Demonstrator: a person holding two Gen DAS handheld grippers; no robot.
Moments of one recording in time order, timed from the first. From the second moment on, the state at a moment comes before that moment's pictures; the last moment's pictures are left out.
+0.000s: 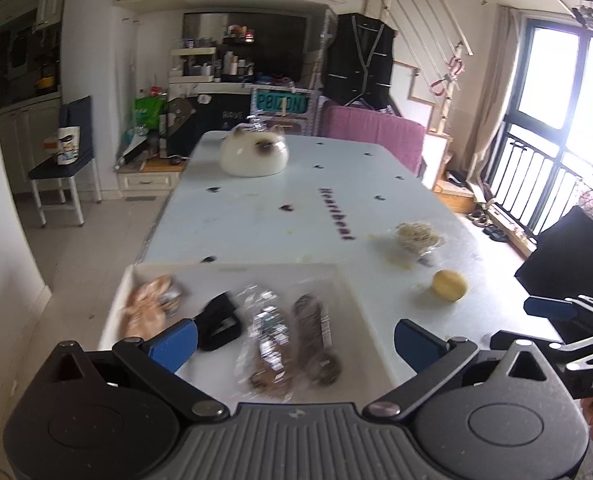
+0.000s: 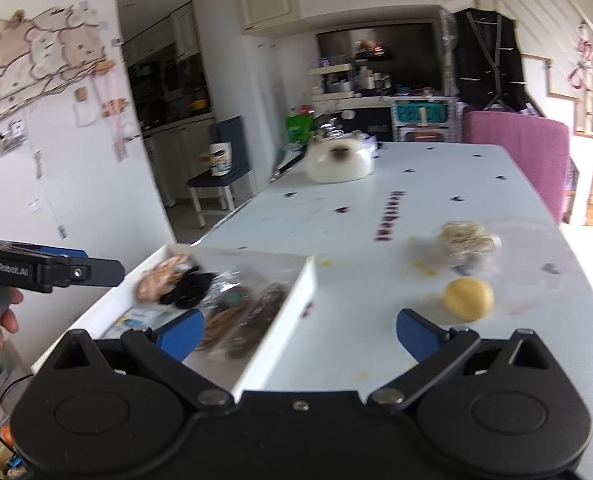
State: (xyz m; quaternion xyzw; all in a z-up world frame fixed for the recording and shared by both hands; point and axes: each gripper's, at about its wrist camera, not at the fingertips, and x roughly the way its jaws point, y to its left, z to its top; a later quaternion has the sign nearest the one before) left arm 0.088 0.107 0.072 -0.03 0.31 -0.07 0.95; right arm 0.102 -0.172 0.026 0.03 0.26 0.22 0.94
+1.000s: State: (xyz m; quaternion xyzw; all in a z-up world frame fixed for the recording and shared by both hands) left arm 0.263 -0.092 0.029 -0.02 0.34 -0.13 0.93; right arm 0.213 -0.301 -0.025 0.04 0.29 0.10 0.95
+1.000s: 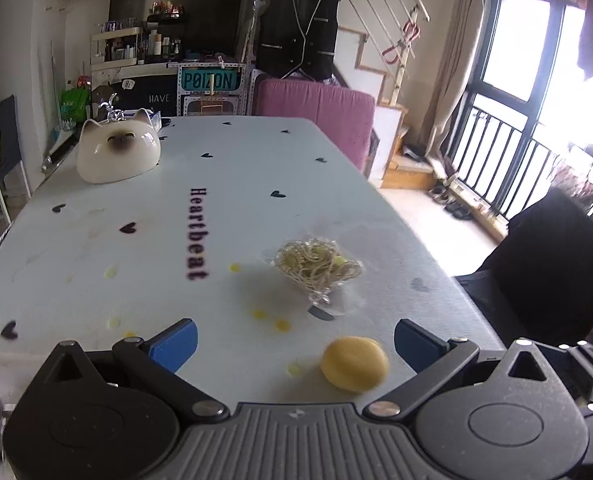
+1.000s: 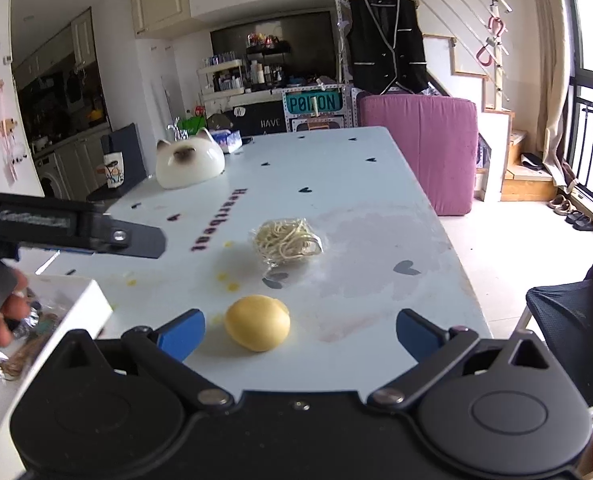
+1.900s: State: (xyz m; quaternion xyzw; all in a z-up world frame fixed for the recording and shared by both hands) left arm 0.412 -0.137 -0.036 -0.17 0.48 -0.13 0.85; right arm 0.269 -0.263 -0.086 0.01 0.30 0.19 0.93
